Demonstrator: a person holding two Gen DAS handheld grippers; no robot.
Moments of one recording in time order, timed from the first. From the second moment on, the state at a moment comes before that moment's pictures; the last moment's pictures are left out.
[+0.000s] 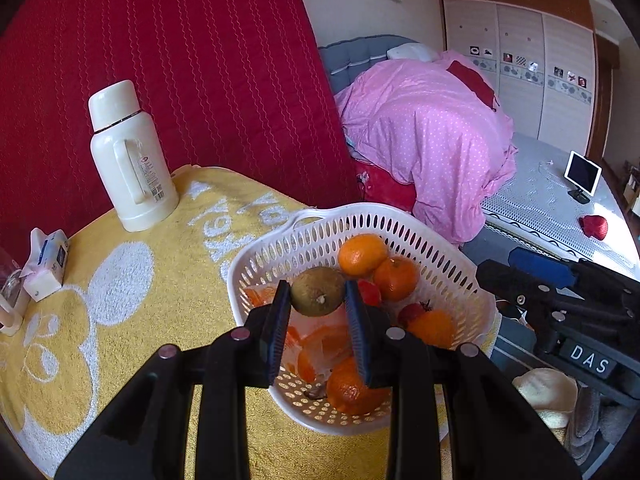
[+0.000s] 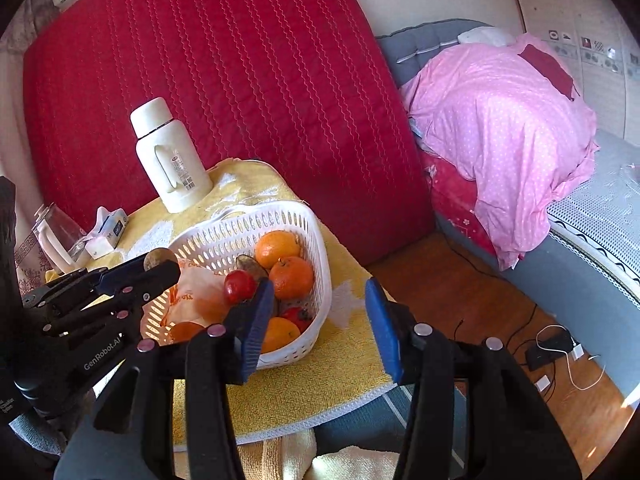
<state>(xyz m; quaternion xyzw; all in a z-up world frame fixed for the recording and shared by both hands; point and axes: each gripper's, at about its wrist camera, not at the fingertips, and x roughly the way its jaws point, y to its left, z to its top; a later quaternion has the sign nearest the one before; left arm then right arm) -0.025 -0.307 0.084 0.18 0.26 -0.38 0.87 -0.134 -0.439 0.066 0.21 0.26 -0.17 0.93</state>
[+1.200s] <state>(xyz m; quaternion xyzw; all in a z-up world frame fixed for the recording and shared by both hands) -0.015 -0.322 0.069 0.15 0.32 -0.42 0.84 -0.137 -0.451 0.064 0.22 0.26 -0.18 0.92</state>
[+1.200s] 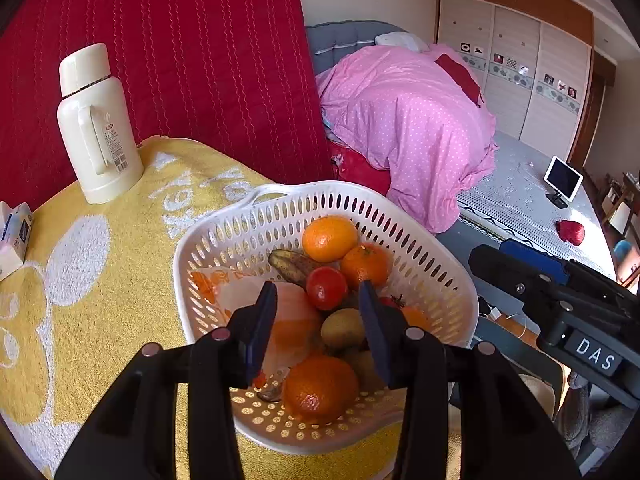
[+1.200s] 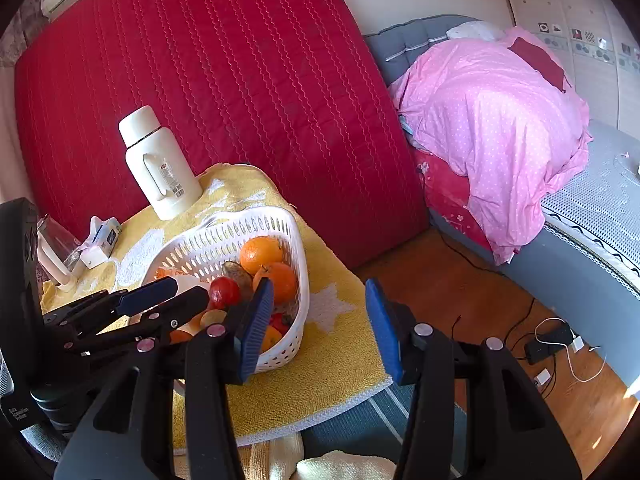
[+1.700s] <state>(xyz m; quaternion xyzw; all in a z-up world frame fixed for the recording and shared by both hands) 0.000 -0.287 0.088 0.10 0.31 -0.37 0.87 -0.140 -0.450 0.067 0.22 0.25 -0.19 0.92</state>
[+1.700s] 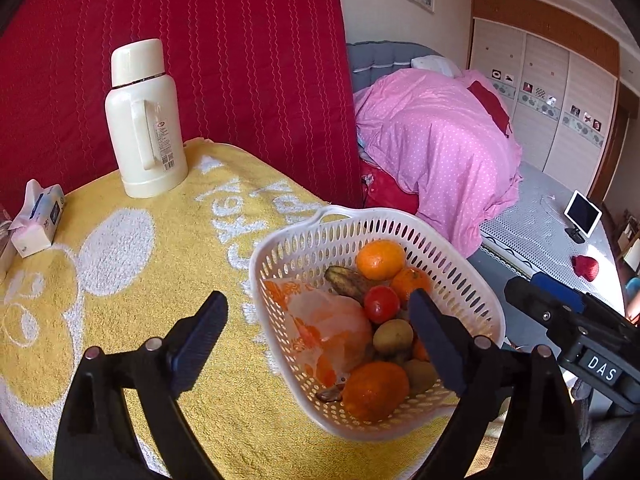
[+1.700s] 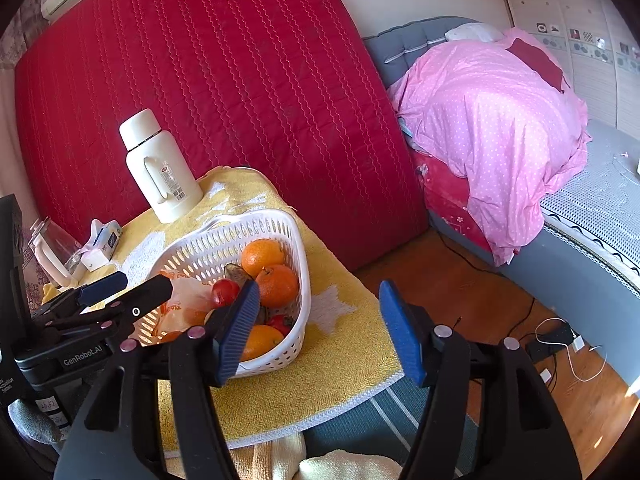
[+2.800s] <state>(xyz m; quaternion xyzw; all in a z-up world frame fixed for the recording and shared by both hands) -0.024 -0.234 0.081 0.21 0.21 -0.13 0.95 -0.132 -0.373 0.064 0.12 0.29 -0.12 0.94</state>
